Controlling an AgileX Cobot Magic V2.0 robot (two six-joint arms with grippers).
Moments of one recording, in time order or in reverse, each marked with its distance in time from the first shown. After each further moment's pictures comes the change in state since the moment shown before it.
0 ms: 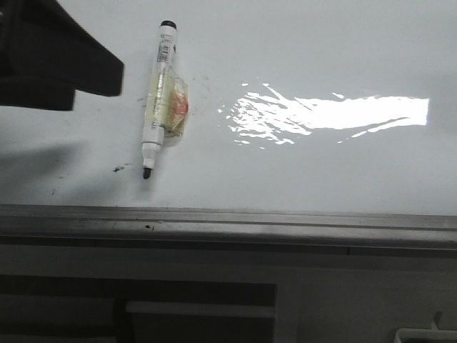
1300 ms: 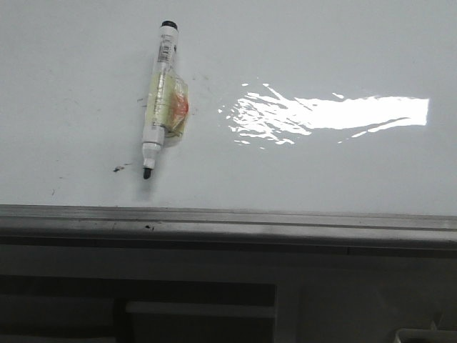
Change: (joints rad) left arm 0.670 -1.042 0.559 -0.190 -0.010 -0.276; right arm -0.348 -0.457 0.485 0.047 -0.490 0.142
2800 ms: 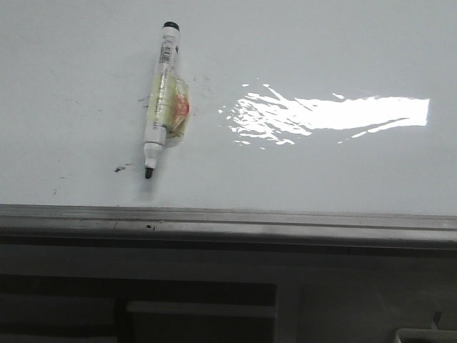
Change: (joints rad) left arm 0.000 0.000 0.000 0.744 0.203 0.002; right arm 0.000 0.000 0.000 -0.248 0.432 -0.108
